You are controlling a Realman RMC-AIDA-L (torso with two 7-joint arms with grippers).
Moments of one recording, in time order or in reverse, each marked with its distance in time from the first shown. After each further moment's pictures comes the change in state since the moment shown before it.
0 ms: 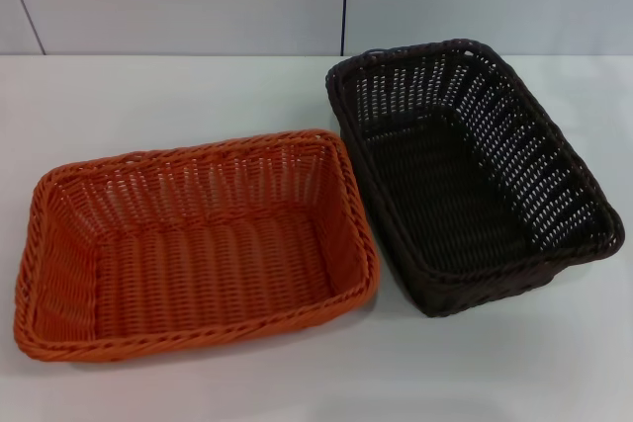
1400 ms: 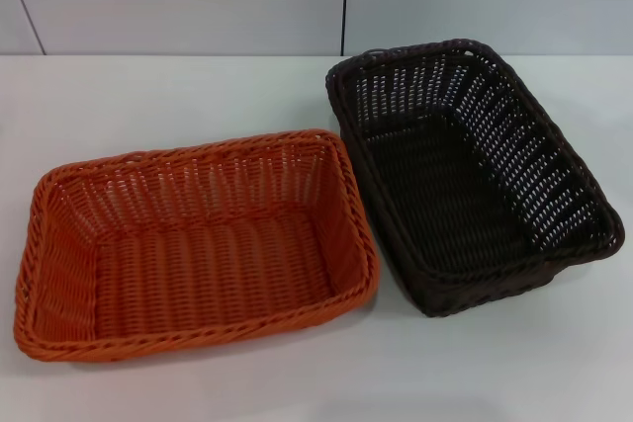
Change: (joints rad) left arm -0.013 -0.002 0.011 0.014 0.000 -0.026 -0.002; right arm 0.200 -0.040 0.553 -0.282 -0.296 1.458 0.121
